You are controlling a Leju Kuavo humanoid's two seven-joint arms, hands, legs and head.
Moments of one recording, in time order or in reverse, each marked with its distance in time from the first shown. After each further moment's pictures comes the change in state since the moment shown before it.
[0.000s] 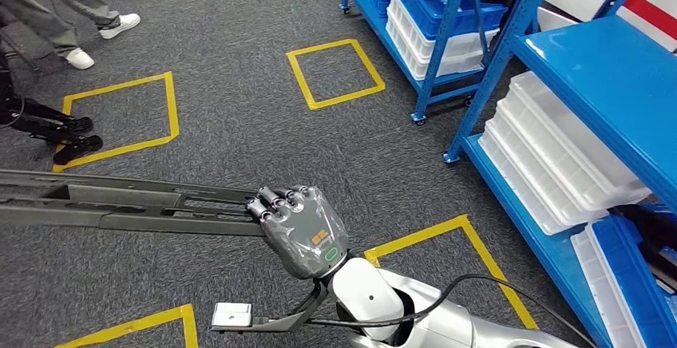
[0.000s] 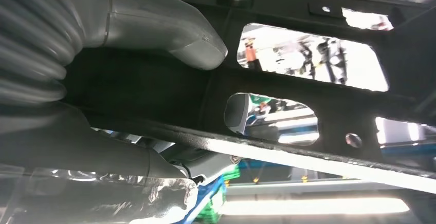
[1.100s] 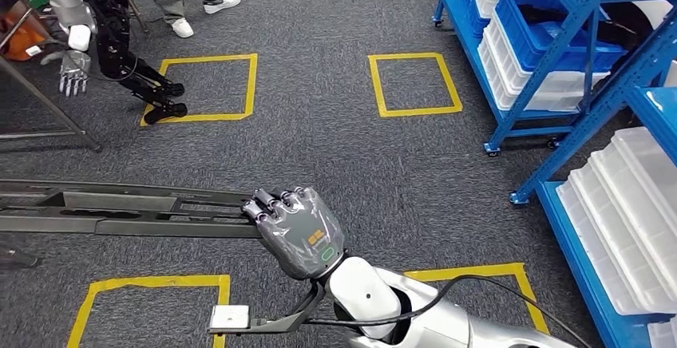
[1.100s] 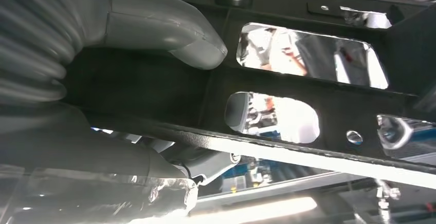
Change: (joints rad) left arm 0.001 0.000 0.000 -0.004 -0.002 0.001 -0.003; right arm -0.005 0.012 -0.002 0.017 -0.013 -0.010 -0.030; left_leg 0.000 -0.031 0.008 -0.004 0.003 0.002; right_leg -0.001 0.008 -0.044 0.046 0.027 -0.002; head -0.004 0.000
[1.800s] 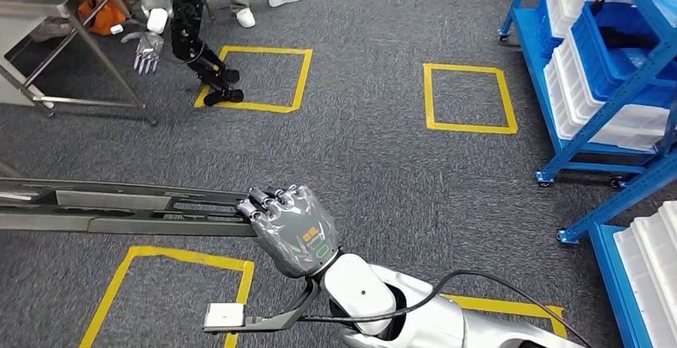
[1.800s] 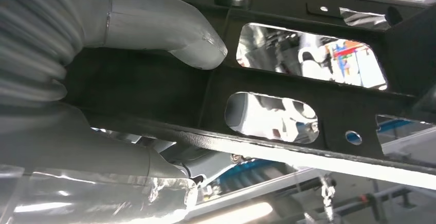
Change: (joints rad) left arm 0.003 0.001 0.000 -0.001 0.000 0.001 -0.001; right arm -0.011 0.008 0.000 0.008 -0.014 0.000 0.002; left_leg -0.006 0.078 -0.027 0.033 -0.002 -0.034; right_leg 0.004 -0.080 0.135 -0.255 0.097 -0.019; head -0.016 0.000
